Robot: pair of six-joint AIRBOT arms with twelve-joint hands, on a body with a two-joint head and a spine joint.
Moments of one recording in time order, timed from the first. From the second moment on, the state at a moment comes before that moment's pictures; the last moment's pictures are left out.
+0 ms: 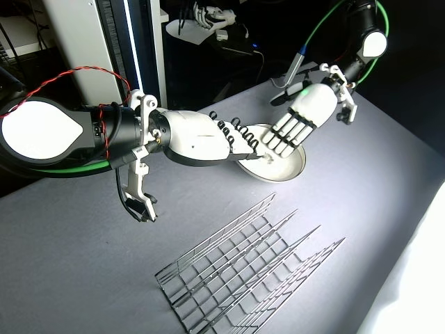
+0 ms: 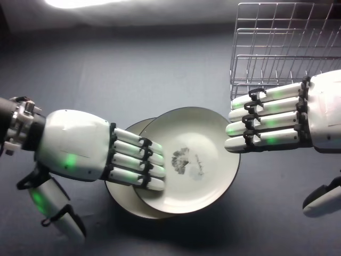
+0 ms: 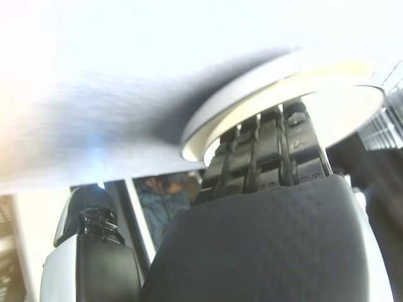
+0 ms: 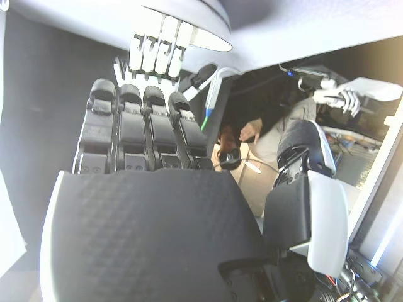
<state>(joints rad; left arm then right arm) 0.56 -1.18 1.58 1.69 -1.04 0.03 -0.51 -0.86 1.08 -1.12 0.76 -0.24</state>
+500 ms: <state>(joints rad) 0.53 -1.24 1.57 1.68 -1.01 0.03 -0.48 -0.87 1.10 -1.11 0.75 -0.25</state>
